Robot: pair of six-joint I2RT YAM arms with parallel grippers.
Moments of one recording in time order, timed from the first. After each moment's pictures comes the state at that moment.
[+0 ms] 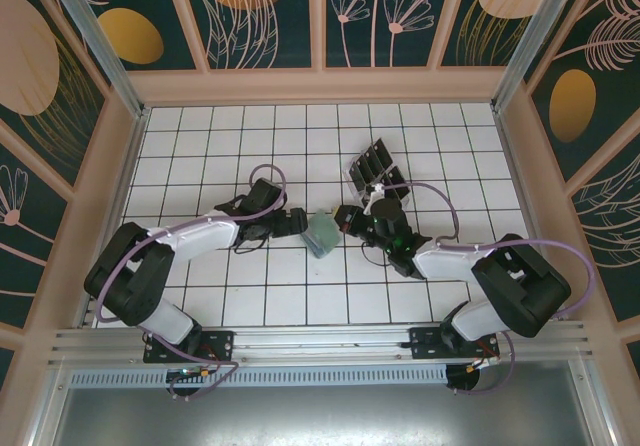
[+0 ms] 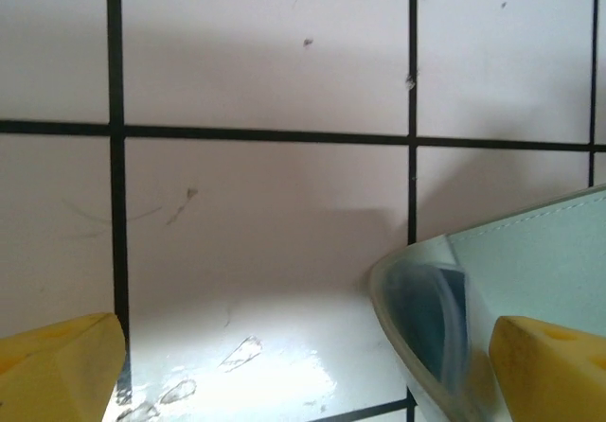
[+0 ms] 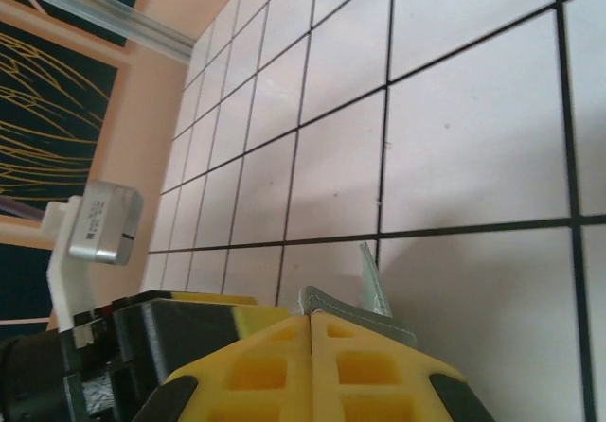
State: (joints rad) left arm -0.61 1.55 0.78 -0.24 0.04 -0.72; right arm 0.73 1.43 0.45 0.59 -0.08 0.99
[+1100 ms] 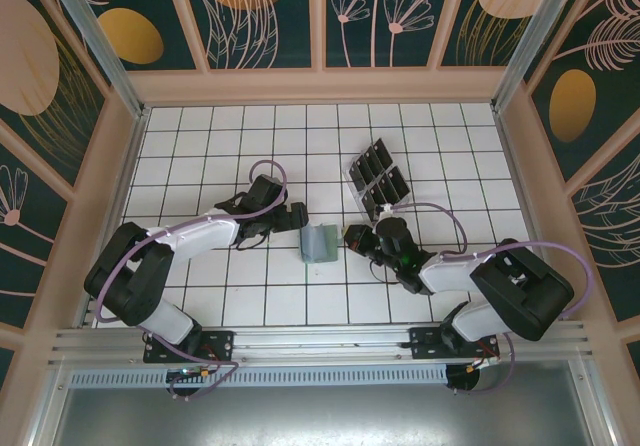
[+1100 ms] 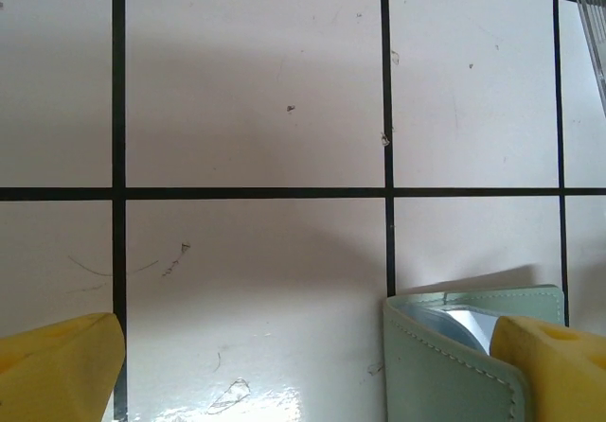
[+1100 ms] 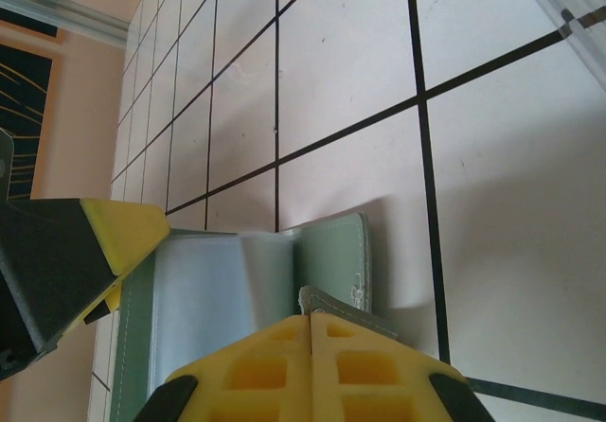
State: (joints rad) left arm -0.61 1.56 0.82 -0.22 0.00 -0.71; right arm 0.75 1.41 0.30 0.64 -0.05 1.08
